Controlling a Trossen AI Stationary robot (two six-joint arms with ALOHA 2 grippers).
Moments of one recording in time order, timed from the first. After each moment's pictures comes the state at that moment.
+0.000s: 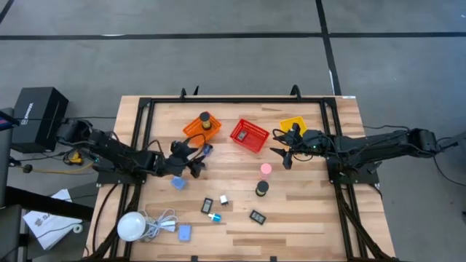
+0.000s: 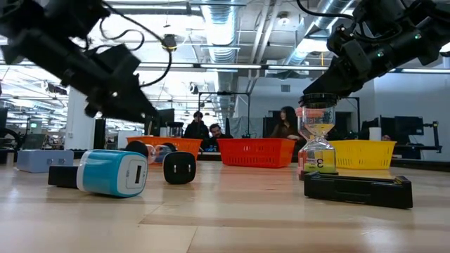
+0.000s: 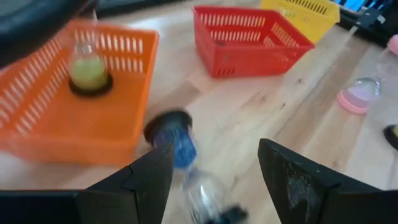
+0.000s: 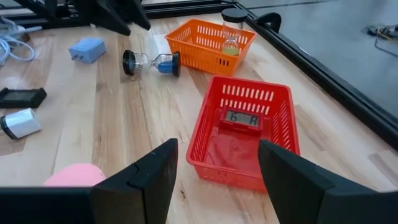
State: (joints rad) left arm -0.24 1.22 0.31 0.26 -0.77 -0.72; right arm -0.10 0.96 0.35 0.18 0.21 0.06
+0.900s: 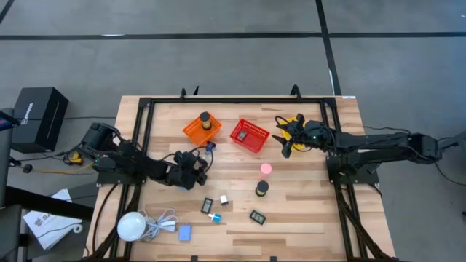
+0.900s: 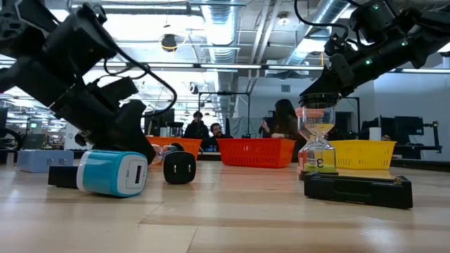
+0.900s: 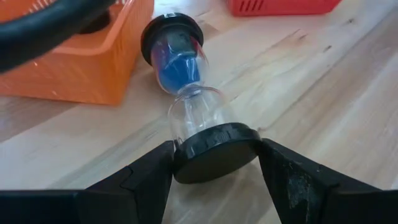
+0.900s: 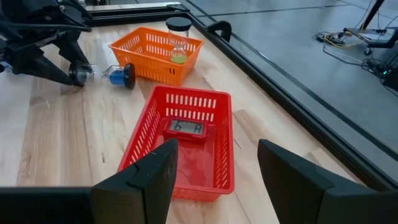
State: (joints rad) left arm -0.30 1.61 0.38 0.31 -0.84 -0.90; right arm -0.26 0.96 0.35 0.22 0.21 -0.01
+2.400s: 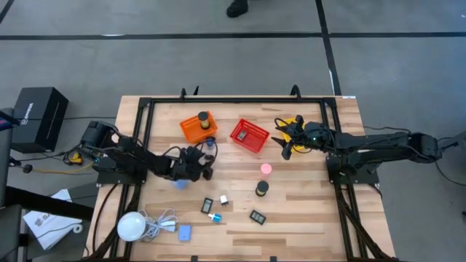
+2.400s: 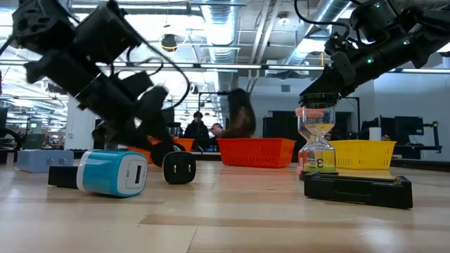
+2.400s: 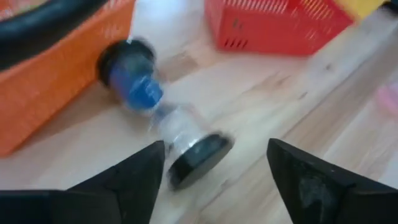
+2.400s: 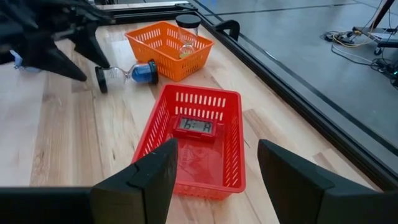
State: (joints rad) left arm -0.20 1.58 0.47 0.32 -0.76 -0.89; right arm -0.24 0.96 0.35 0.21 0.21 0.00
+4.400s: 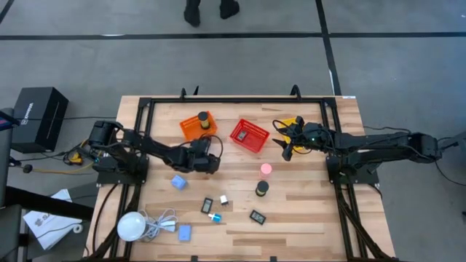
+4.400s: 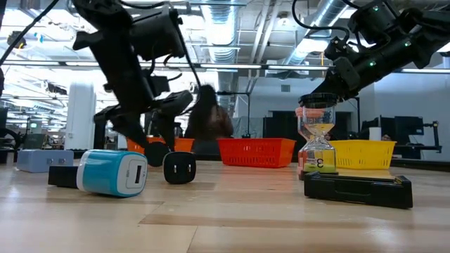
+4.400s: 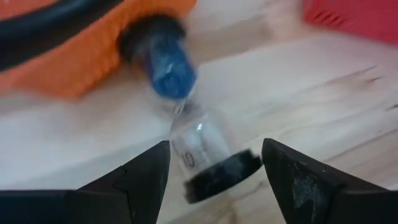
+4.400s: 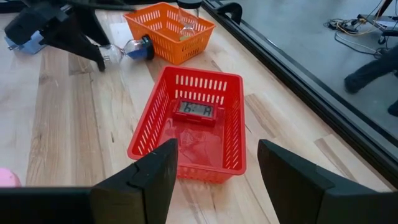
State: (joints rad) left arm -0.10 1.65 0.80 -0.38 -0.61 -1.27; right arm -0.24 0.96 0.35 0.16 0.20 0.00
